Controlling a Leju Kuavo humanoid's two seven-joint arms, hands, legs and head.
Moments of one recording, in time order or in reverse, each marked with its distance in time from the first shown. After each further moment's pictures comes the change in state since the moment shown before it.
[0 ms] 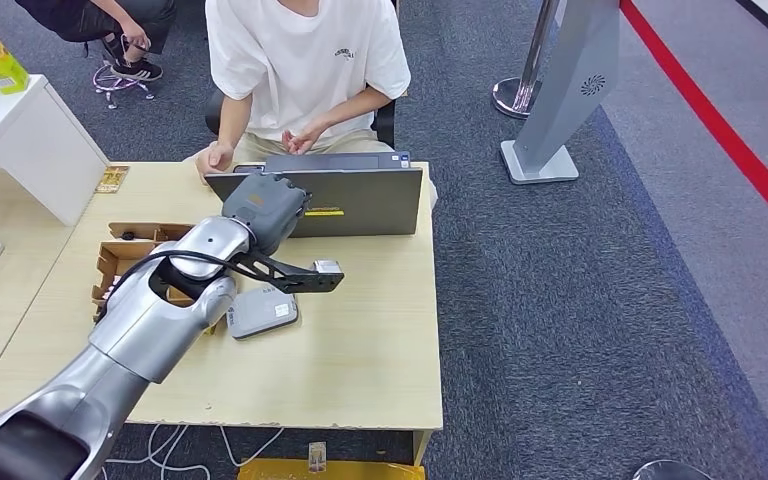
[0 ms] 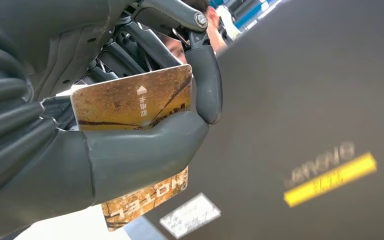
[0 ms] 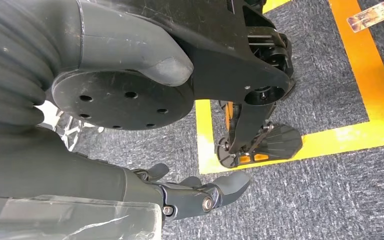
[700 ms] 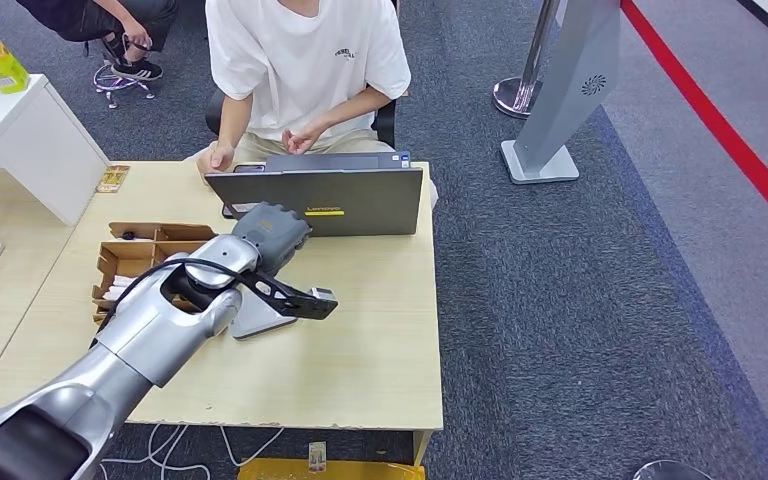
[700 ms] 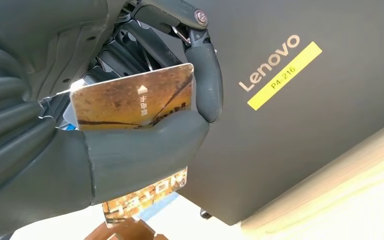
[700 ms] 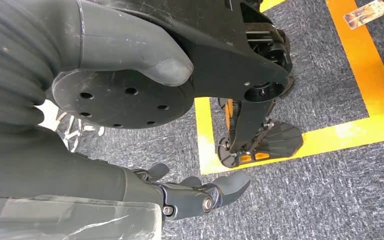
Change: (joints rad) left arm -0.017 0.019 -0.106 0.108 0.047 -0.075 -0.007; right arm 0.000 -0.001 -0.019 0.000 0.000 -0.004 0.003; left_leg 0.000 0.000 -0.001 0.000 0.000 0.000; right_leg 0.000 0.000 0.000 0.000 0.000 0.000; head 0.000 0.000
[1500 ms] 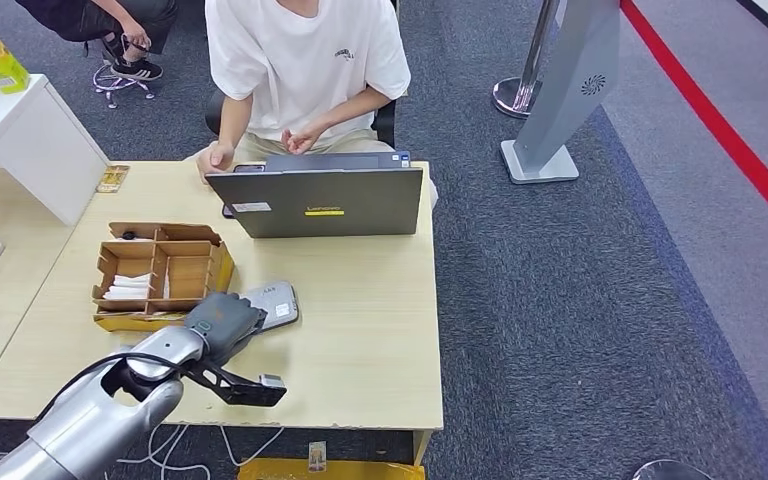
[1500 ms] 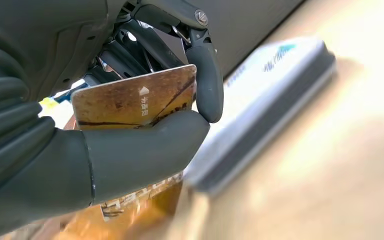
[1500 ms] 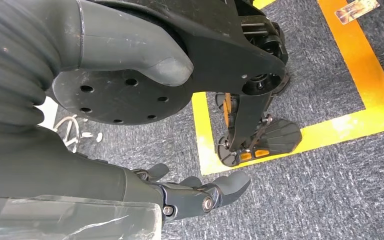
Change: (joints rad) left arm 0.350 0.281 0.023 -0.244 0.117 0.080 -0.024; right arm 0.001 -0.005 -0.041 0.000 -0.004 -0.004 -0.005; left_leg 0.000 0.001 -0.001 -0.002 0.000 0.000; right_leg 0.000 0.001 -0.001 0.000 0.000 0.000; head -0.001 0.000
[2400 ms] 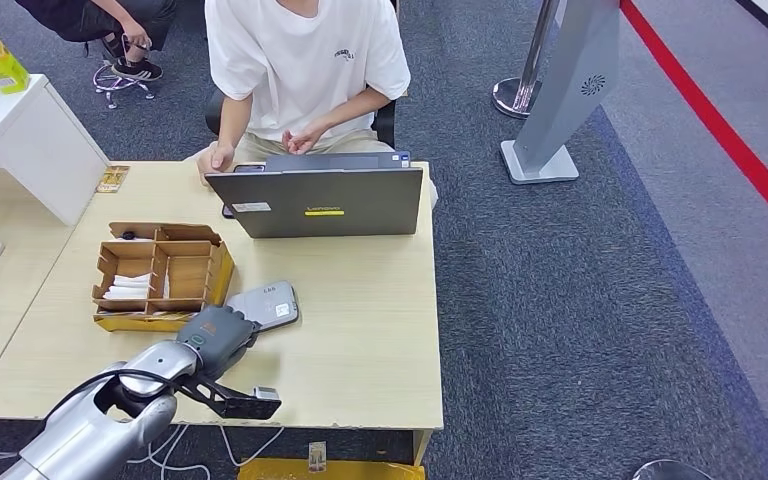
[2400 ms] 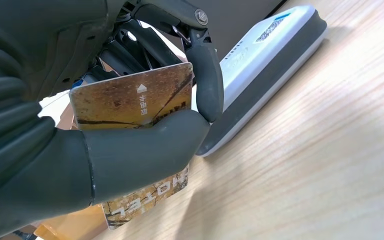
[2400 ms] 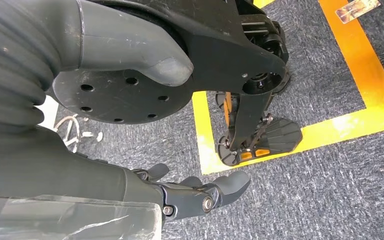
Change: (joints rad) left arm 0.066 0.005 0.052 -0.017 -0.037 0.015 -0.016; right arm 0.000 -0.001 -0.002 0.000 0.005 0.000 0.002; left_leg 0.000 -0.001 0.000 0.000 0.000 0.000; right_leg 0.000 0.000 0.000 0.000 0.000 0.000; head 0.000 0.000
